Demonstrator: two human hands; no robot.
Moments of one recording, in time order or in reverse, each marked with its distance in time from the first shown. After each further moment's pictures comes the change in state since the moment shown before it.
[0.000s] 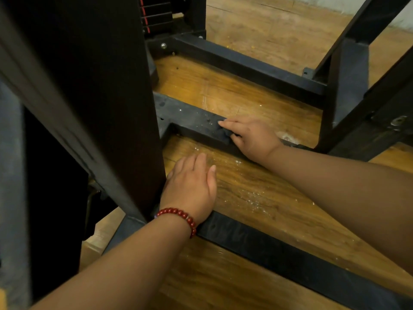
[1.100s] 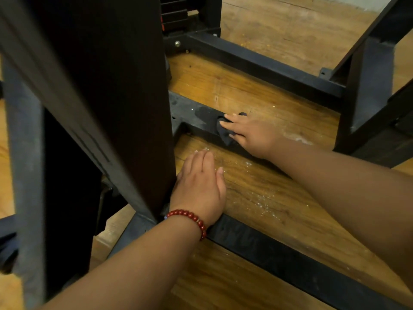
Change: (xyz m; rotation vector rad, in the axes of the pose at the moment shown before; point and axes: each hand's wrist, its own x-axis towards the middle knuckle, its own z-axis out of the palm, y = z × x) left_hand -0.001 0.002 -0.003 -0.016 -0.015 -0.054; right_hand 0.029 0.010 0.015 -0.063 -0.213 -0.052
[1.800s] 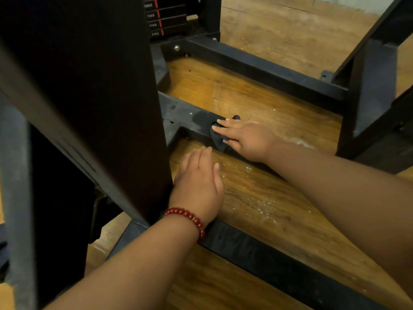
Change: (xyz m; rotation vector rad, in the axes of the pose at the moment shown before) left_hand 0.015 0.002 0.003 -0.098 0.082 -0.034; right_hand 0.009 -0.002 -0.001 -0.081 -0.037 -0.075
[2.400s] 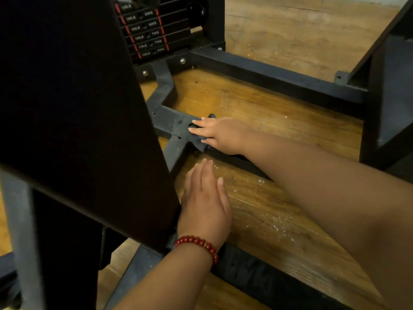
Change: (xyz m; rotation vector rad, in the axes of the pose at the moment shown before) left_hand 0.004 -0.001 0.005 -0.038 0.100 -0.046; right_hand 0.083 -0.020 -0.012 0.021 -0.053 -0.119
